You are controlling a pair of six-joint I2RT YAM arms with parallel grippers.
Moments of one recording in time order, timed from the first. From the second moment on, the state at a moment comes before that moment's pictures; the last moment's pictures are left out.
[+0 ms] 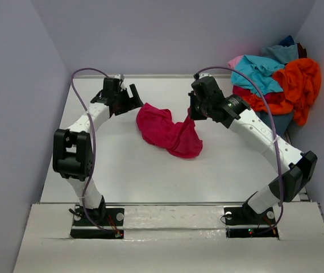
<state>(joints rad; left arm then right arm) -0.19 1.76 1.34 -0.29 0.21 -0.48 0.68 1.54 1.64 -0.83 0.27 0.48</state>
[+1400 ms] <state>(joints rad) -0.22 2.04 1.38 -0.22 0.25 -0.49 0.68 1.57 1.64 -0.83 0.27 0.48</state>
